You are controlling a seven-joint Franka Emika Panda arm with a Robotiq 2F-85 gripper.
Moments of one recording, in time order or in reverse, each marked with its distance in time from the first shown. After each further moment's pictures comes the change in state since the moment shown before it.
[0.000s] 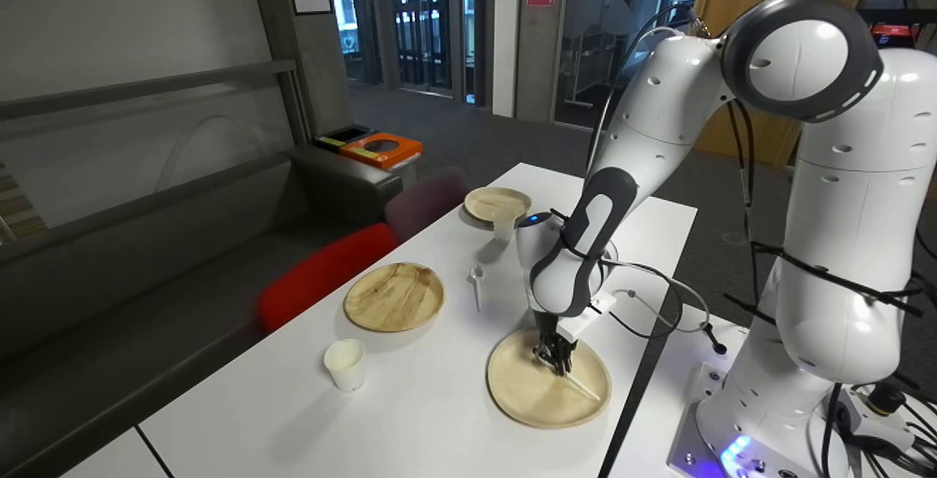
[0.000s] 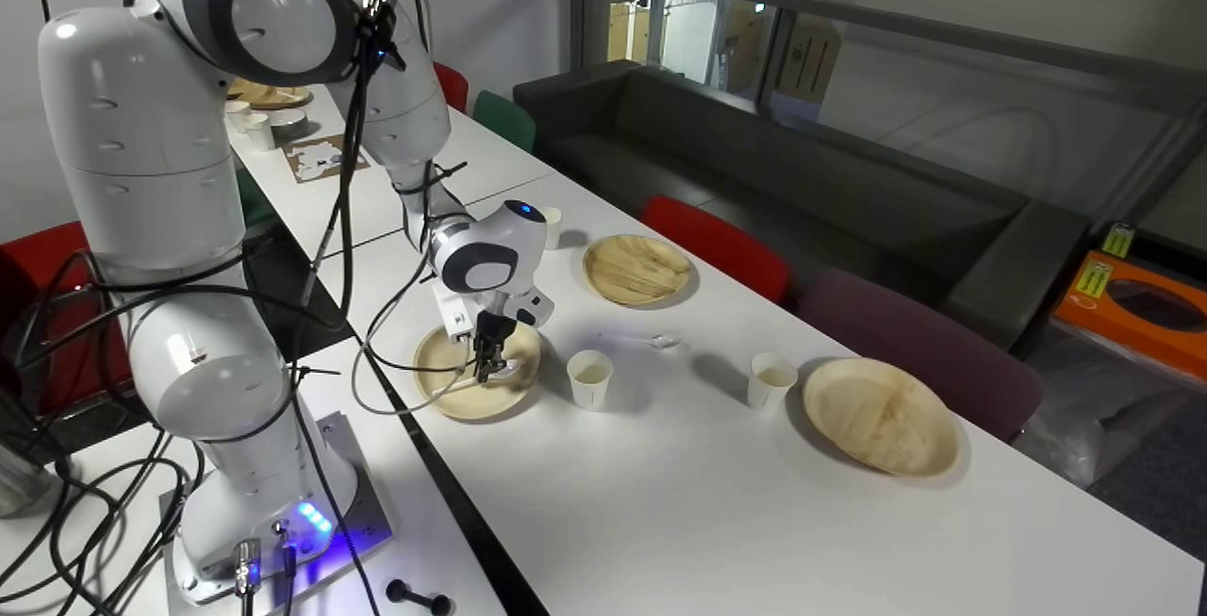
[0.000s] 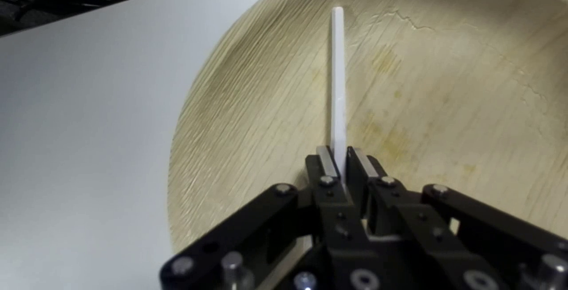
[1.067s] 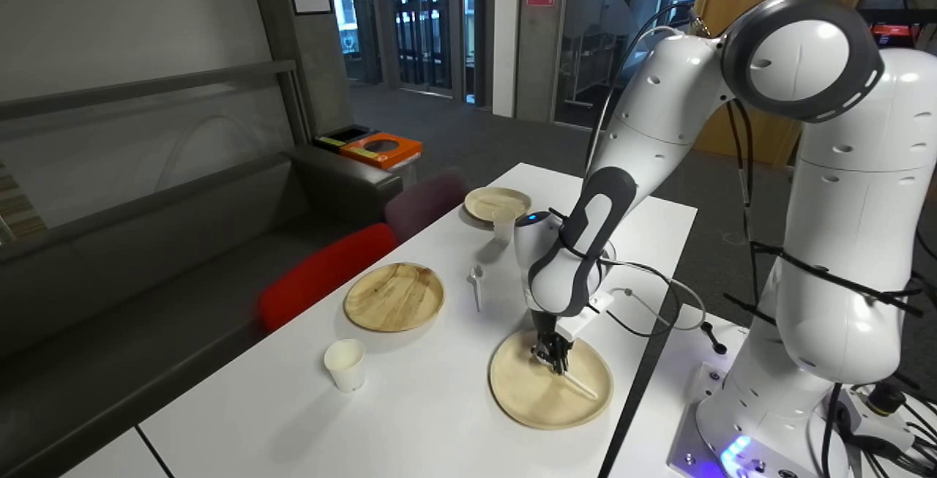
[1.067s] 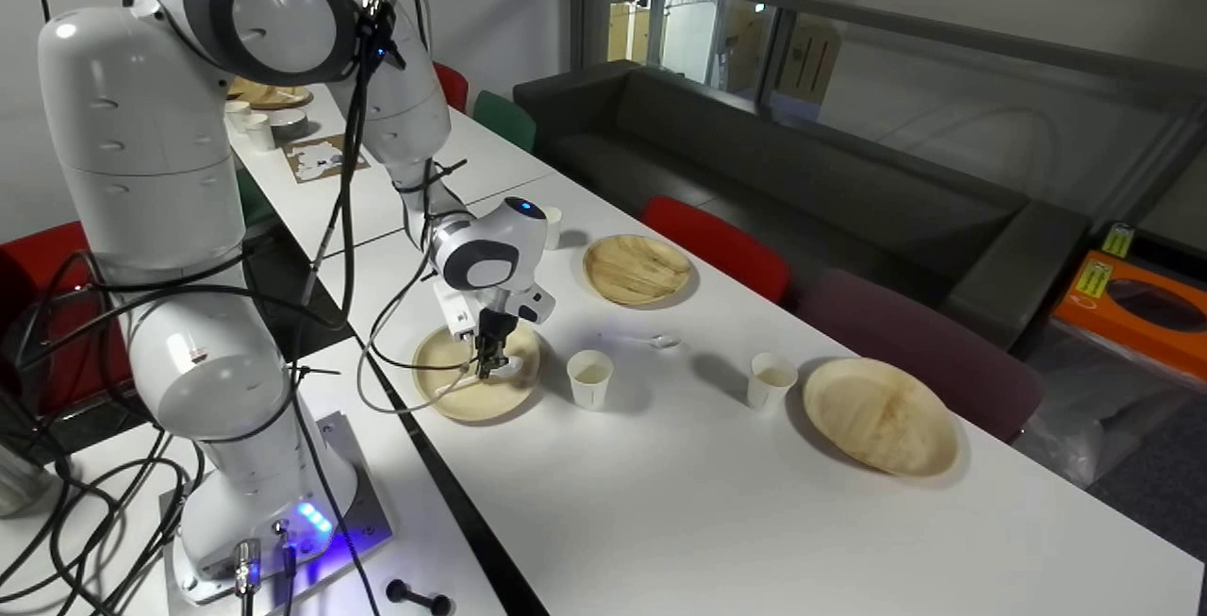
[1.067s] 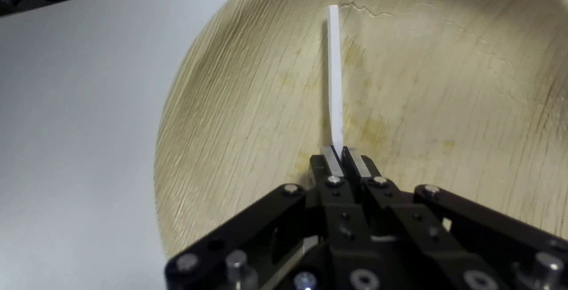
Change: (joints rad) arm 0.003 0.000 0.004 0.009 -0.005 0.000 -0.019
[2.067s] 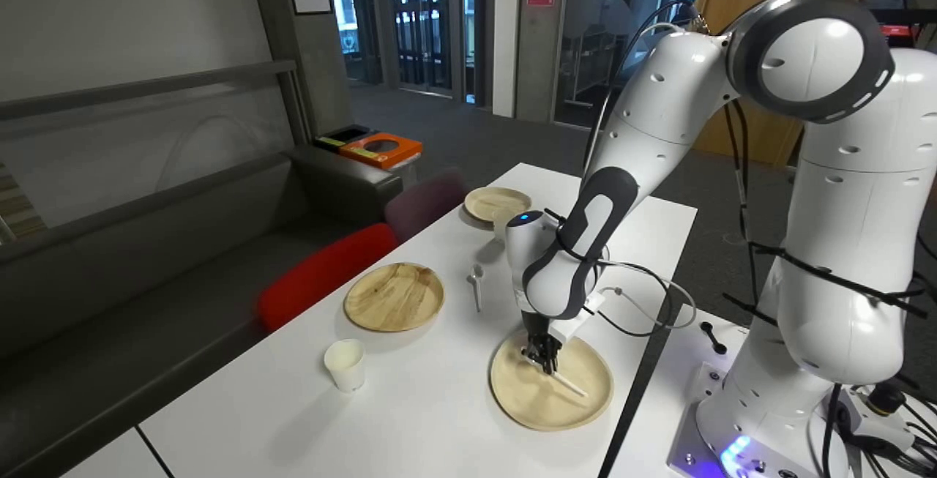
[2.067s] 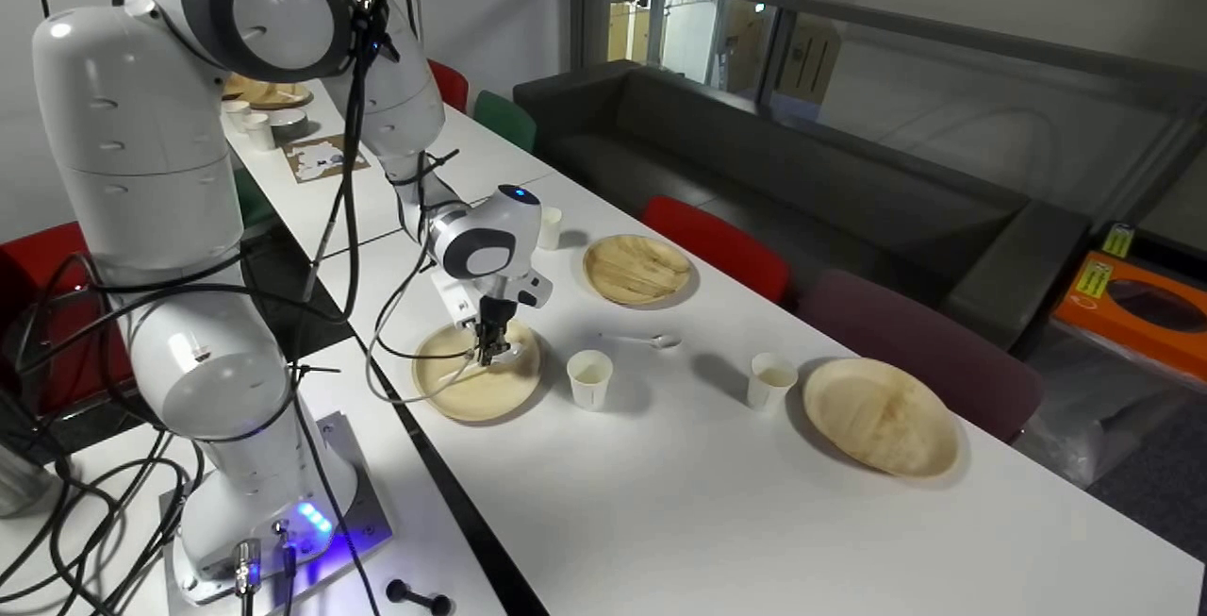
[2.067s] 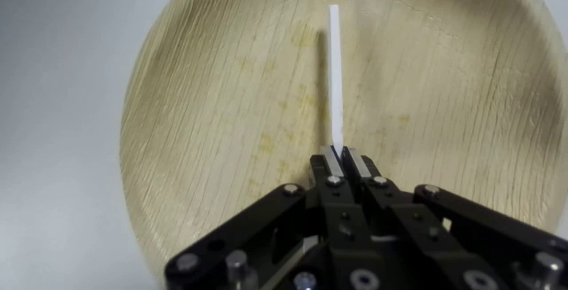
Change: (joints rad) arm 0.025 -0.011 0.024 0.022 -0.012 0.007 0.000
